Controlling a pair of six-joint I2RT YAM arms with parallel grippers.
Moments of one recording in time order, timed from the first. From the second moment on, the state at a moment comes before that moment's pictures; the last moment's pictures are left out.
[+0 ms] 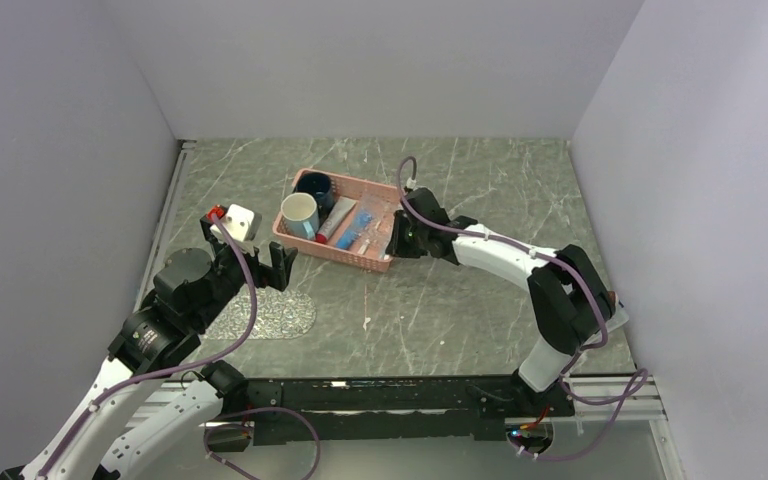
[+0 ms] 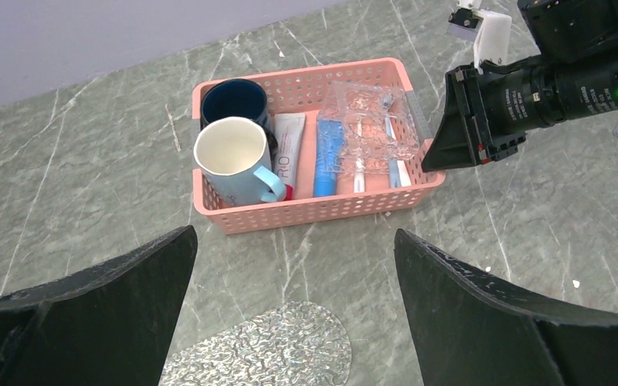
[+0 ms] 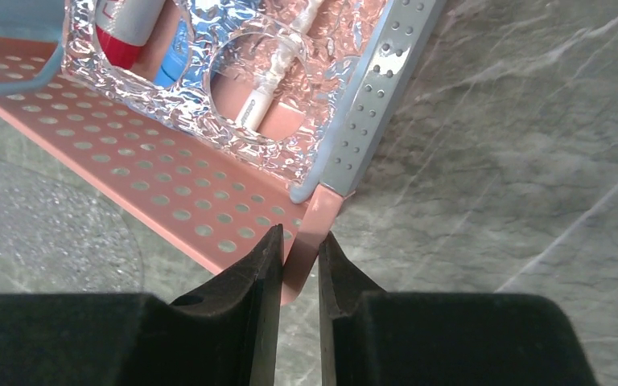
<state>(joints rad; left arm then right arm) -0.62 0.57 0.90 -0.52 -0.20 -0.04 0.65 1.67 1.08 -0.24 0.00 0.65</state>
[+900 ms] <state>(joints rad) -0.62 0.57 0.90 -0.52 -0.20 -0.04 0.37 1.73 1.23 -0.46 -0.06 0.29</state>
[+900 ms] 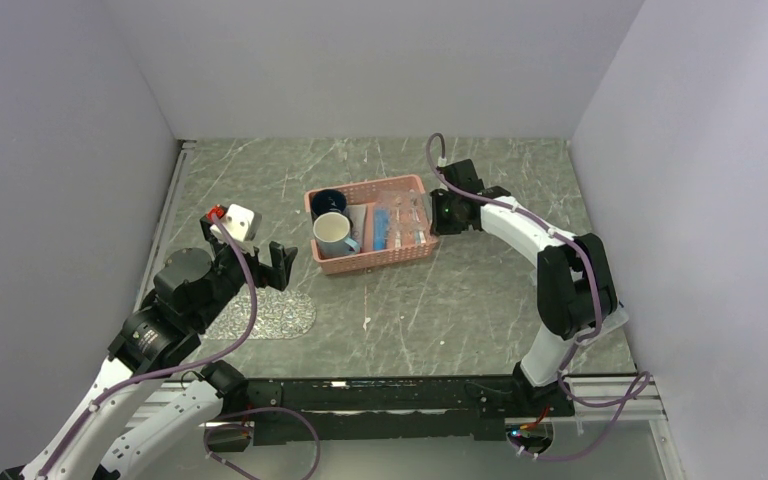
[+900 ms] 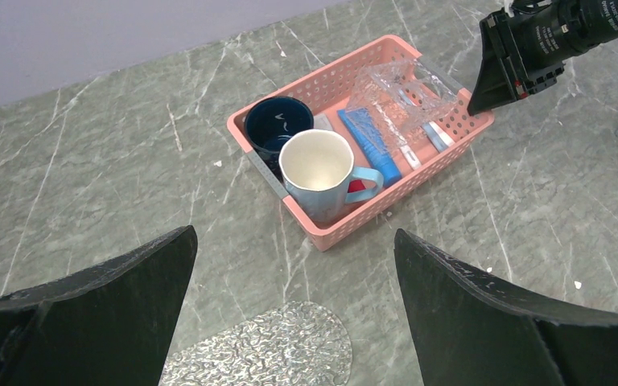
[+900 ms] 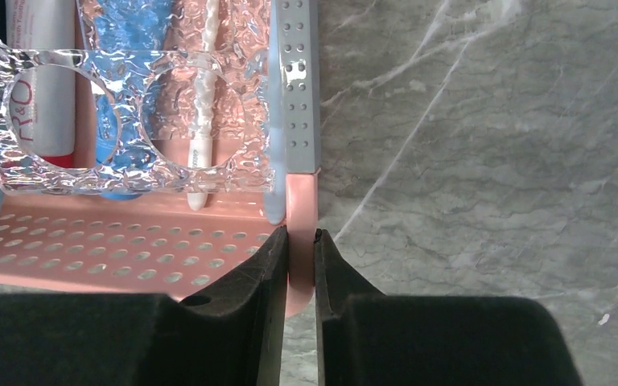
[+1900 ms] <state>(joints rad) -0.62 0.72 0.96 -0.86 -0.38 -0.34 0.70 1.34 1.11 -0.46 -0.09 0.40</state>
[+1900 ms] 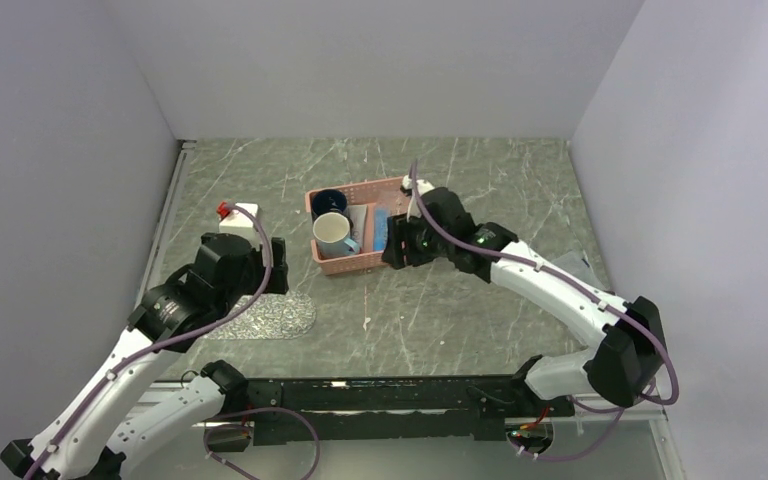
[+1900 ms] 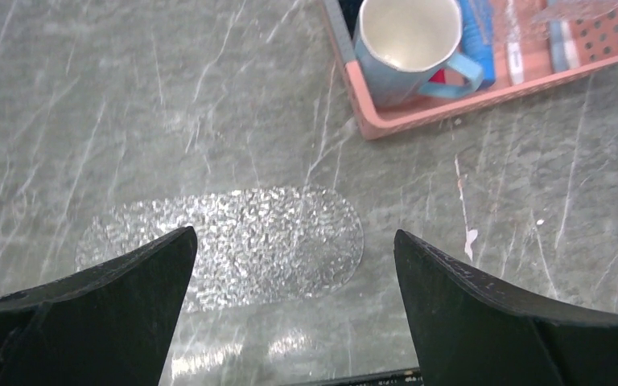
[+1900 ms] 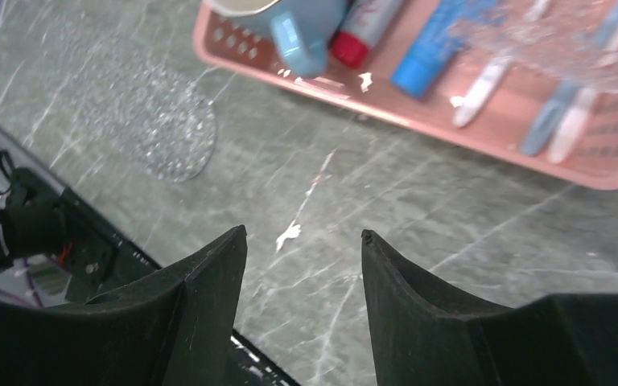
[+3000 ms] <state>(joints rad) -0.51 1.02 0.62 -0.72 -0.20 -0.78 0.91 1.15 0.84 -0.36 -0.05 0.52</state>
